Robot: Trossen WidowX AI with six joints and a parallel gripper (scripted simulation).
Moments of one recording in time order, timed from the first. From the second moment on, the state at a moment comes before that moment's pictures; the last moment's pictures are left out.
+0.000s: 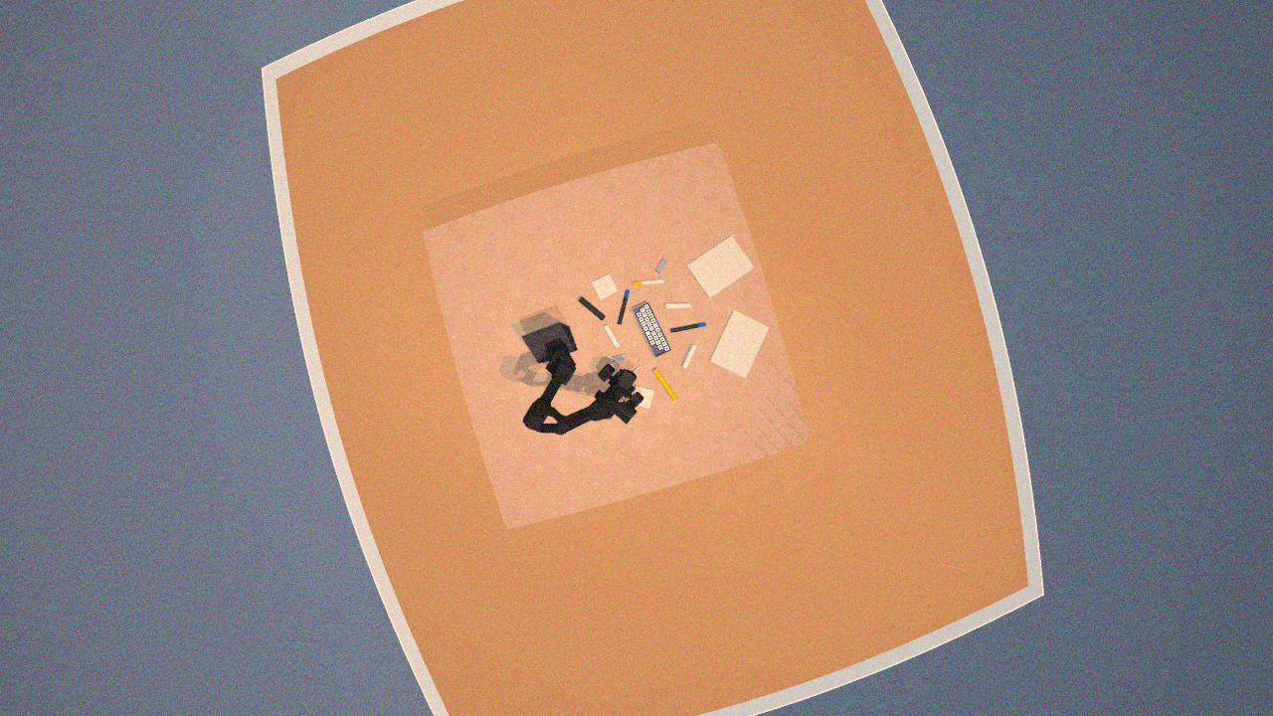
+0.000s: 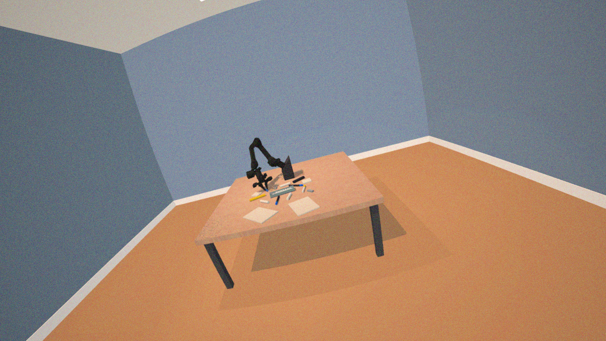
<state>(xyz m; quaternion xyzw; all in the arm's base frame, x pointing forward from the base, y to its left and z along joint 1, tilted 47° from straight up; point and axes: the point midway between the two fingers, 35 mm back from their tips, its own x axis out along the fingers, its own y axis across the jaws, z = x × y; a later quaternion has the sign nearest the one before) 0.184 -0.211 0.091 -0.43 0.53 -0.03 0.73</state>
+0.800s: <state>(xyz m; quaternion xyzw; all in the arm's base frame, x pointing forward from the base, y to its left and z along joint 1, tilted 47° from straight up) 0.186 -0.177 0.122 -0.43 0.53 -0.02 0.73</state>
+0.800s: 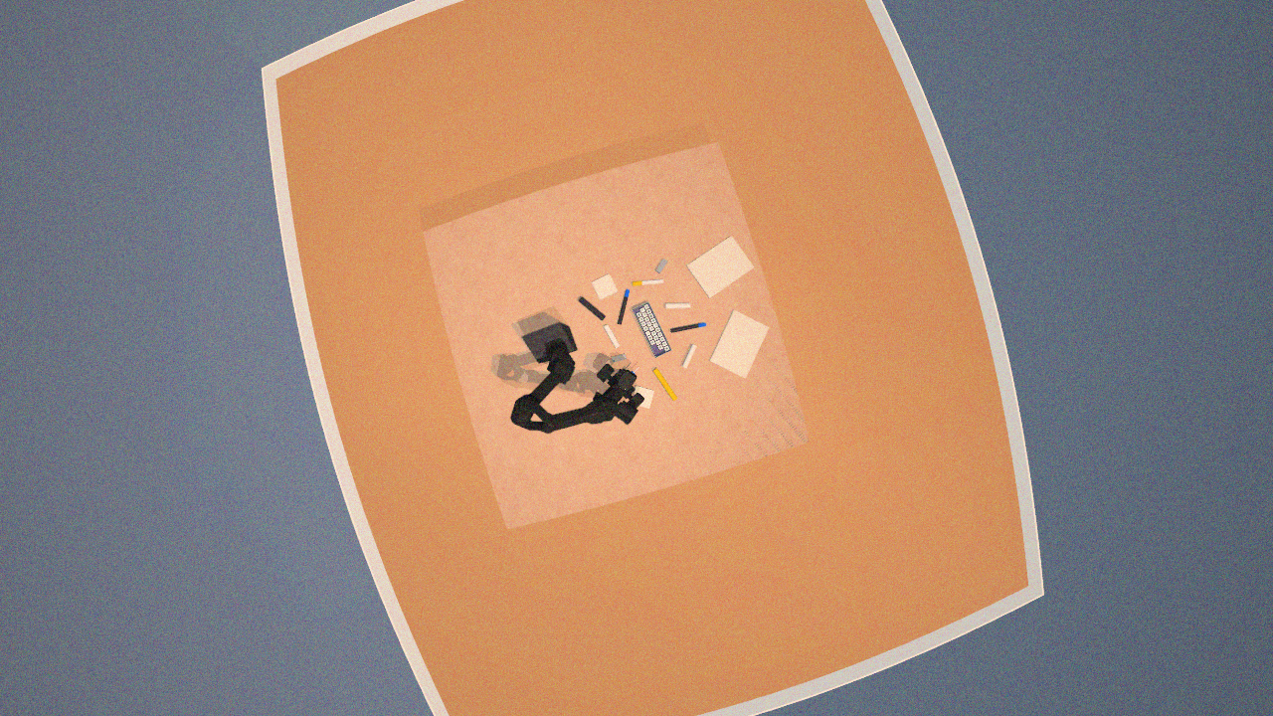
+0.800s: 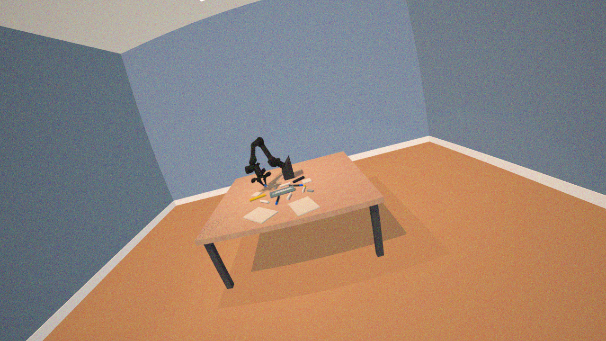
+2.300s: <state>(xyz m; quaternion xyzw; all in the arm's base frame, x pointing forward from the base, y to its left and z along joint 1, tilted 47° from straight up) 0.290 -0.152 0.145 0.13 0.58 -0.16 0.79</state>
